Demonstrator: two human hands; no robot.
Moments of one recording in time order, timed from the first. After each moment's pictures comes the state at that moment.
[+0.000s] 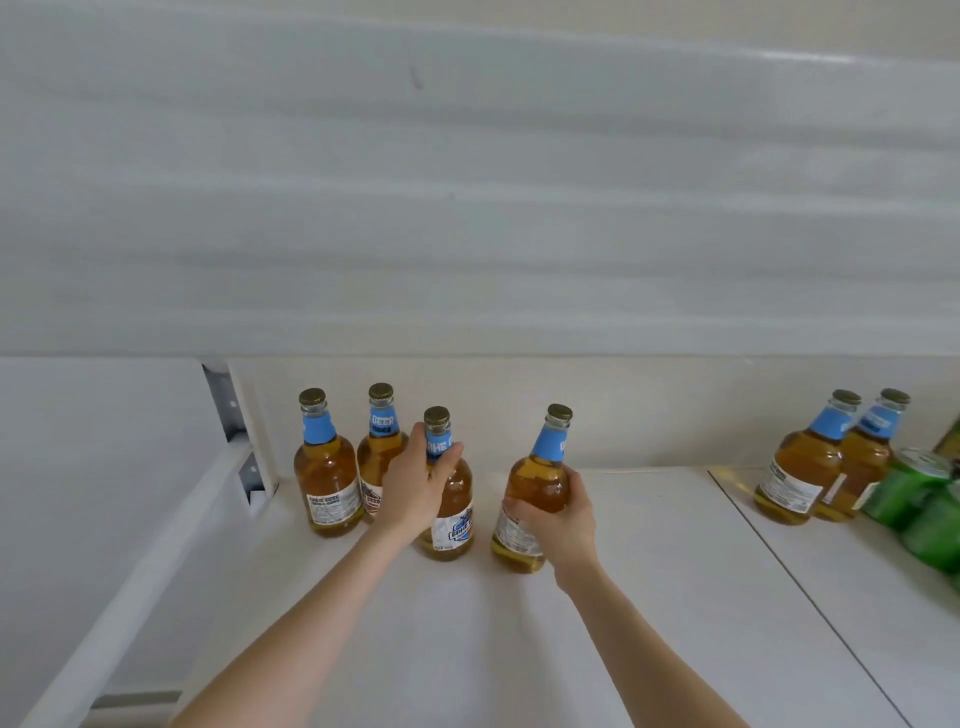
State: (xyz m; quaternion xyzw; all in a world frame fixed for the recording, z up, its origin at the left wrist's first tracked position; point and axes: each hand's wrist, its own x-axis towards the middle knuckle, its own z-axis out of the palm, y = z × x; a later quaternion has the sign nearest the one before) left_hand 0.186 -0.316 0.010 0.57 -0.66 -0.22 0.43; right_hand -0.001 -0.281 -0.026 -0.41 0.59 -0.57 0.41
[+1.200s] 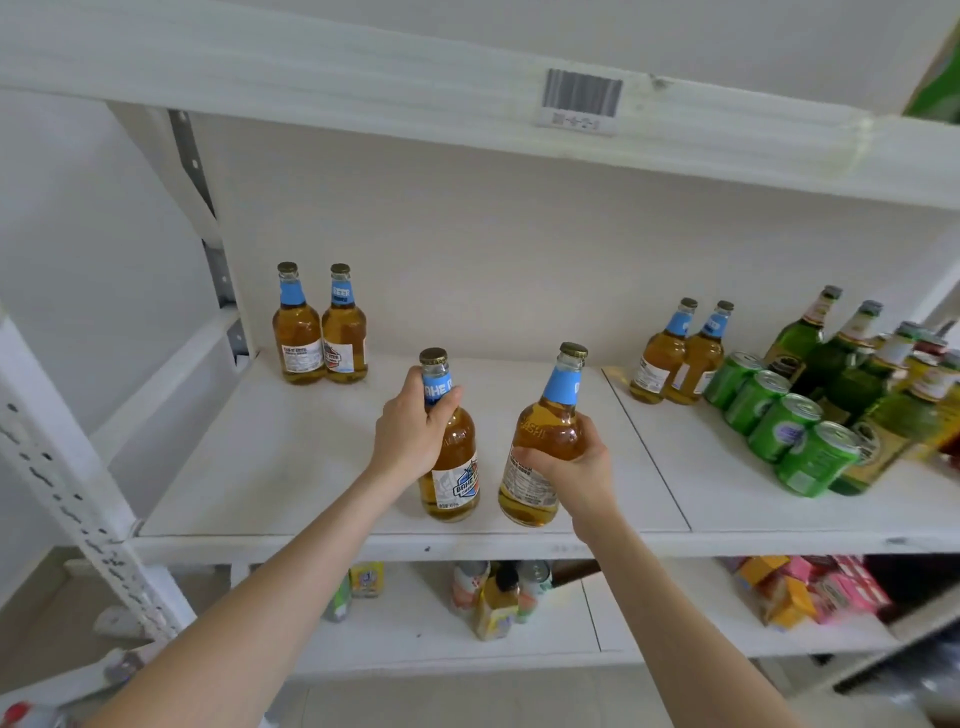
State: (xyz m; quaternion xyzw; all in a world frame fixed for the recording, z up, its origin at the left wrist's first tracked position) left_hand 0.089 -0.082 0.049 0.58 -0.64 -0.23 0.45; right_hand -0.112 -0.050 0.019 -0.46 0.57 -0.54 0.41
